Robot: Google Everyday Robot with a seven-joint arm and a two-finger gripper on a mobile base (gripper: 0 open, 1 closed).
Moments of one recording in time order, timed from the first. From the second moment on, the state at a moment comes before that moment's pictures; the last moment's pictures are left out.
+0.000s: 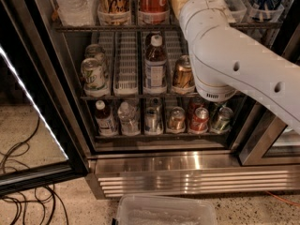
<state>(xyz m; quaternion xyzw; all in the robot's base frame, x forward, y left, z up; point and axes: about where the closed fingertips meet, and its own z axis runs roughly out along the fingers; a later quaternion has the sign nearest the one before) 0.674 -0.132 1.070 -0.04 0.64 -0.07 0.76</state>
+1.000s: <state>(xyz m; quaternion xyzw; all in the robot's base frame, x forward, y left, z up) 0.674 -0.131 1.072 -0.04 0.64 -0.07 0.76</state>
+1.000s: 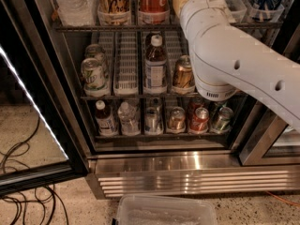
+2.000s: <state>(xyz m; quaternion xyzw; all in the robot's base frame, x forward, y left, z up) 0.643 -0.127 1.101 -0.06 0.61 -0.04 0.79</state>
